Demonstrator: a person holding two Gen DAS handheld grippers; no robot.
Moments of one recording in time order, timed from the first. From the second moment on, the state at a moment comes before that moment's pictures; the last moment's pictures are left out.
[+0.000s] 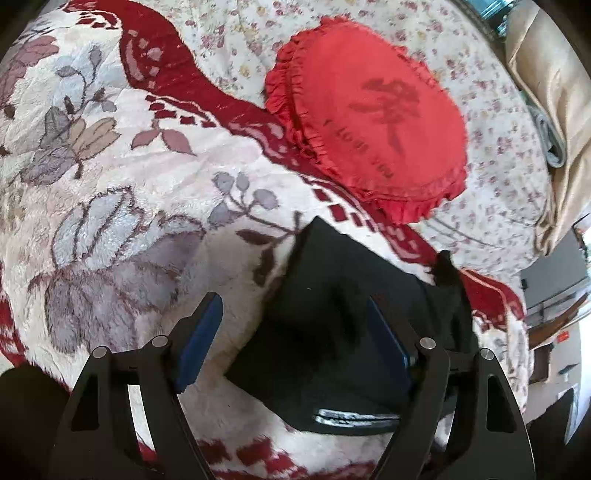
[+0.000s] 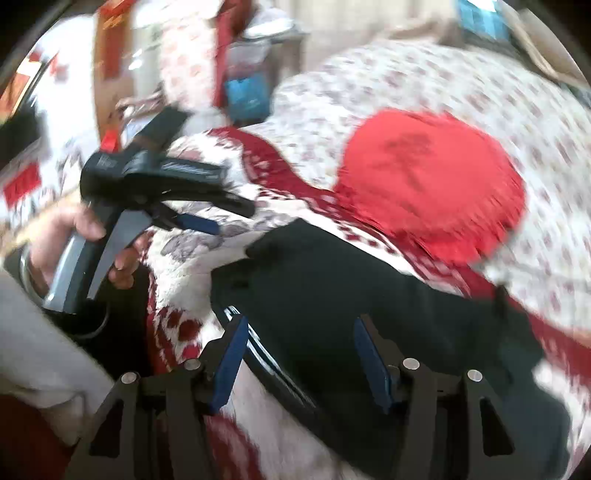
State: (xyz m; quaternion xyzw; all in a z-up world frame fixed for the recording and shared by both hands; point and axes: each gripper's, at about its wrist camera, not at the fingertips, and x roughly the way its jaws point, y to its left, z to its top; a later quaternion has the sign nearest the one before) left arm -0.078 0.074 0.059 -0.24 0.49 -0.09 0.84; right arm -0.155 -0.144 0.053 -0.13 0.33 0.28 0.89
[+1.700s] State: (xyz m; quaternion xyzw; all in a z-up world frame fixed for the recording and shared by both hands) left arm -0.090 0.057 0.079 -0.19 0.45 -0.17 0.86; right arm -0.119 -0.102 0.031 -0.02 0.37 0.31 0.87
